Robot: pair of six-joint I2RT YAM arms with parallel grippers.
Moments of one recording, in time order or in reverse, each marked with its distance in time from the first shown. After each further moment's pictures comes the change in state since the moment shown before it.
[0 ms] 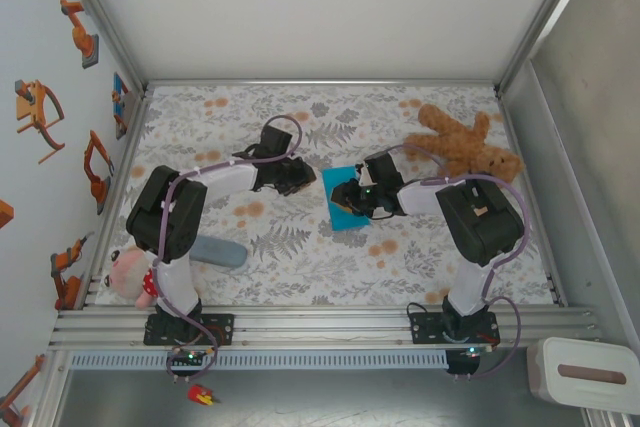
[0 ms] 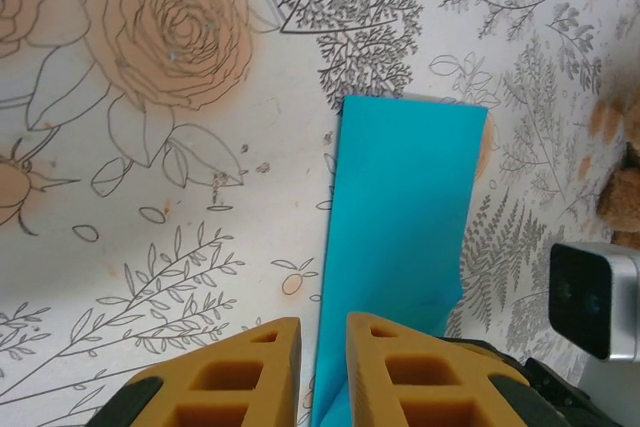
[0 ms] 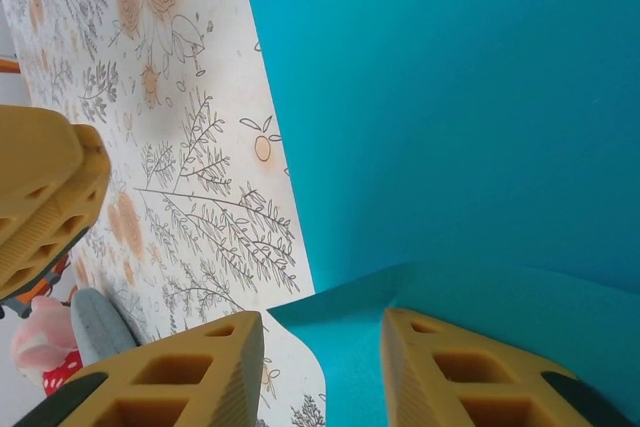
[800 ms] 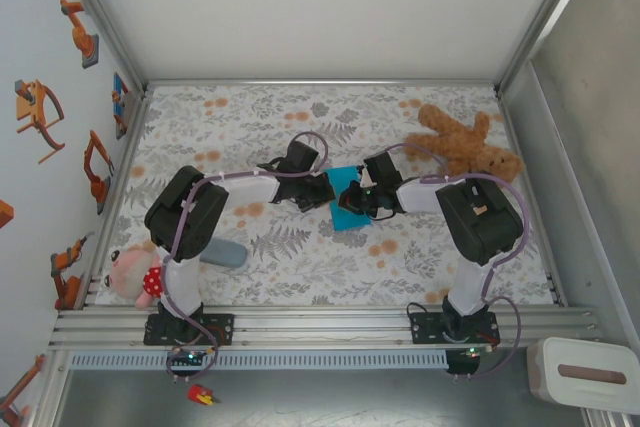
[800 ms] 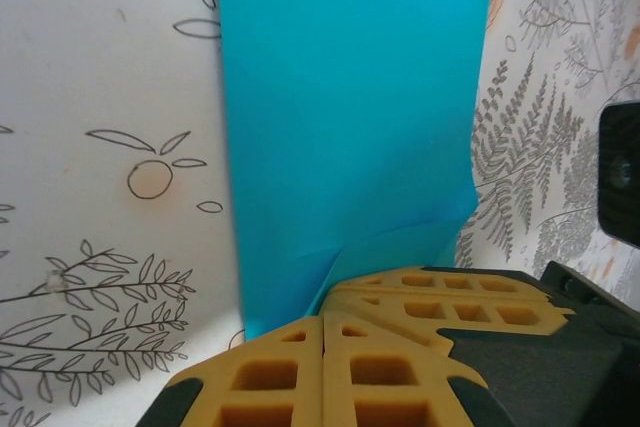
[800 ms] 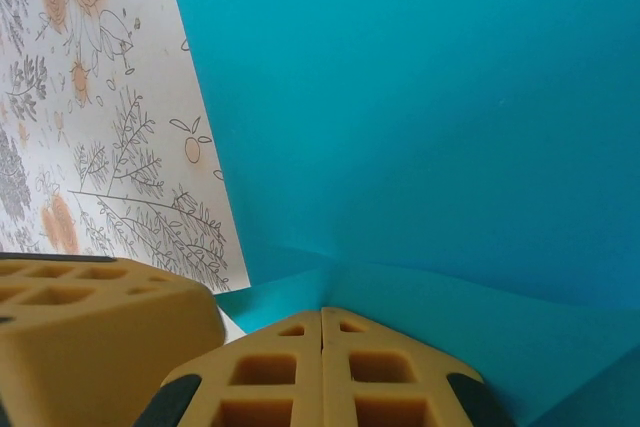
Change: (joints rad) left arm -0.150 0.077 0.021 0.030 0.008 -0.026; right arm 0.000 0.009 0.027 -0.102 0.058 -0.073
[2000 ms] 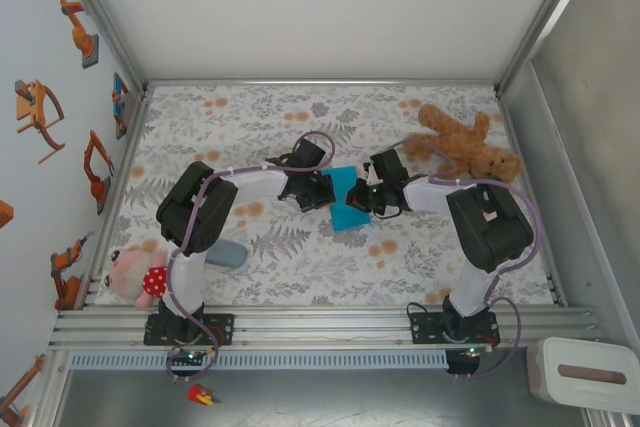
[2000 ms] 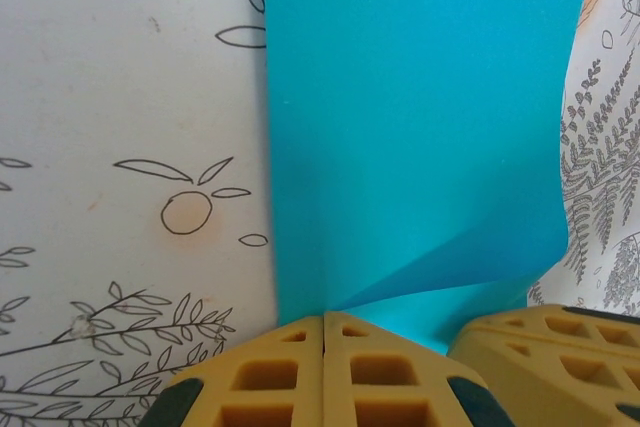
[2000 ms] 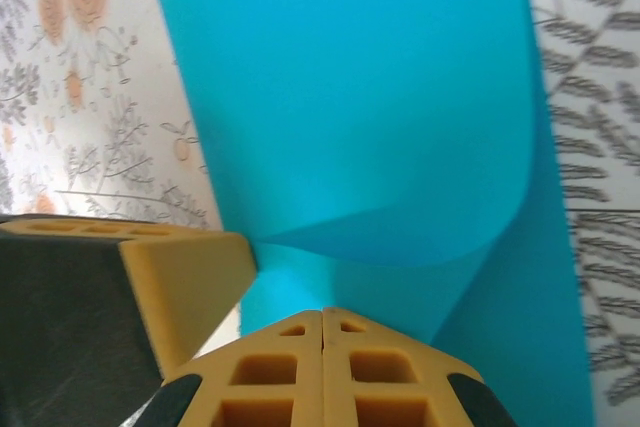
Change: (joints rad) left arm -0.010 0.076 0.105 -0.142 -0.045 0.047; right arm -0.032 -0.068 0.002 -0.098 0.040 -0.065
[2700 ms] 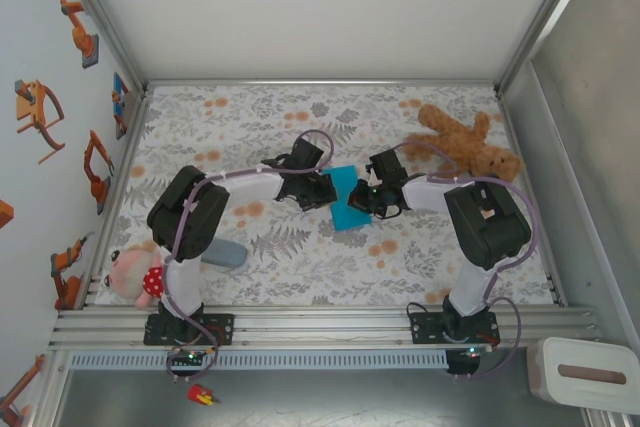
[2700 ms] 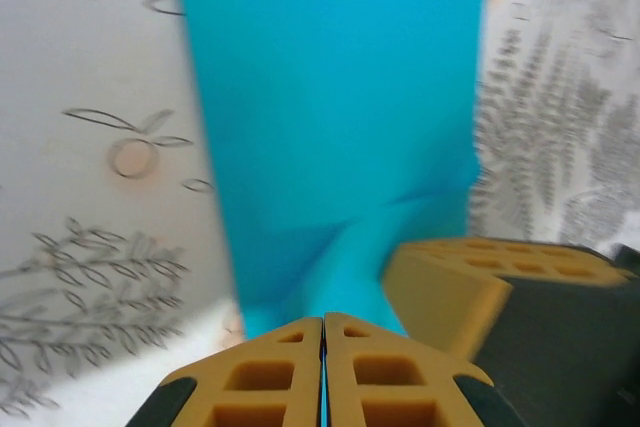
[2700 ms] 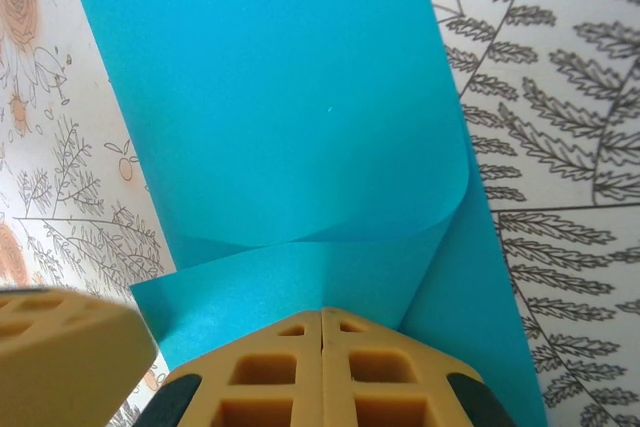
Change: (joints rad) left arm -0.015 -0.087 -0.053 0.045 0.025 0.012; right arm -0.003 0.022 0.008 -0.031 0.043 0.040
